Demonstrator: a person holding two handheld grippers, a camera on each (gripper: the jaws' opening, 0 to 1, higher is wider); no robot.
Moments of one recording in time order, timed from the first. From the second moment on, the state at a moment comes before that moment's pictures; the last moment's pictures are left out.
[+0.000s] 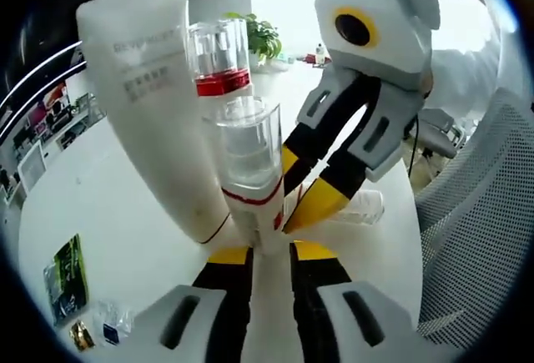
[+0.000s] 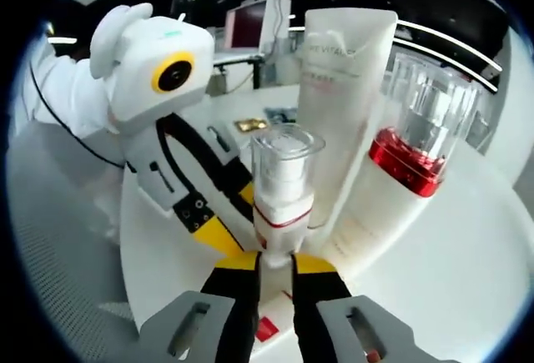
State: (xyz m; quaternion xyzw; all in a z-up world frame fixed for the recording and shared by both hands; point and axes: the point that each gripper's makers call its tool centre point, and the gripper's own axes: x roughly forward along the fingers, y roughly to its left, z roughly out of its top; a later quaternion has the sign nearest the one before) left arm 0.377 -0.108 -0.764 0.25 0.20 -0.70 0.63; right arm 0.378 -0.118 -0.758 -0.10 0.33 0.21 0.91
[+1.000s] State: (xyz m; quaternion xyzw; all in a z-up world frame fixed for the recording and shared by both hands) left arm 0.349 -0.088 -0.750 0.22 0.24 -0.71 0.62; right arm 0.334 -0.141 -0.762 -0.02 0.38 0.10 0.92
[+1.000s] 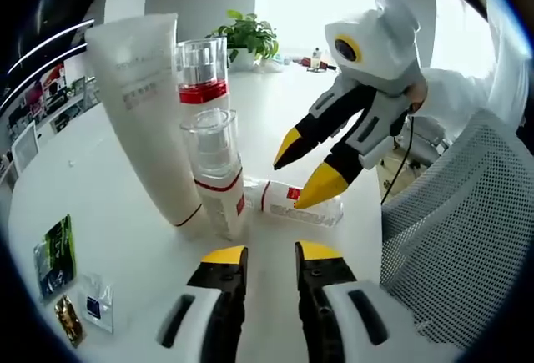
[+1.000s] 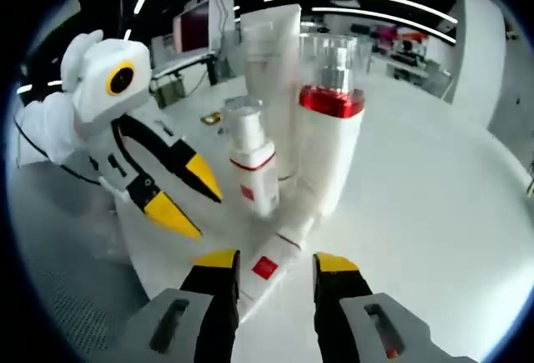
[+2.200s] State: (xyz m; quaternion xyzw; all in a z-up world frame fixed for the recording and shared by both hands) left arm 0.359 -0.063 -0.726 0.22 0.27 -0.69 0.64; right arm 0.334 -0.142 -0.792 -0.04 0.43 0.05 0.90
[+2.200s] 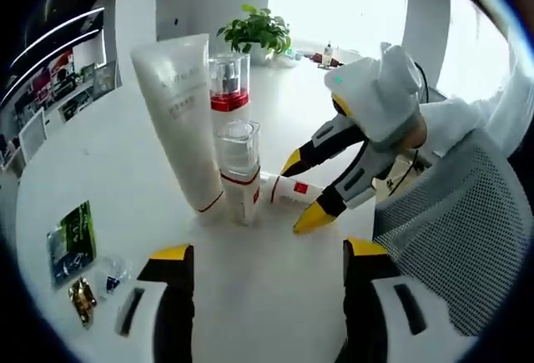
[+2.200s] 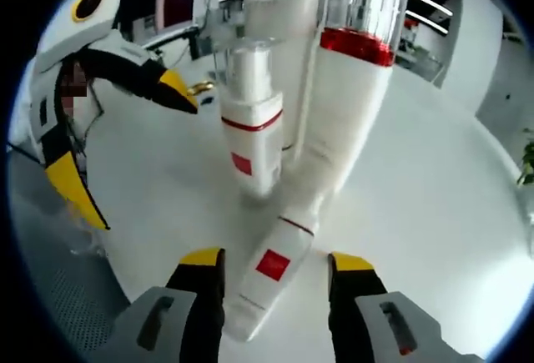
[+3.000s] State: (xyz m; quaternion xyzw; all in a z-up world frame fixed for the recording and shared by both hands) left arm 0.347 -0.067 -0.723 0.20 0.29 -0.70 0.63; right arm 0.325 -0.151 -0.794 -0.03 0.44 0.03 0.90
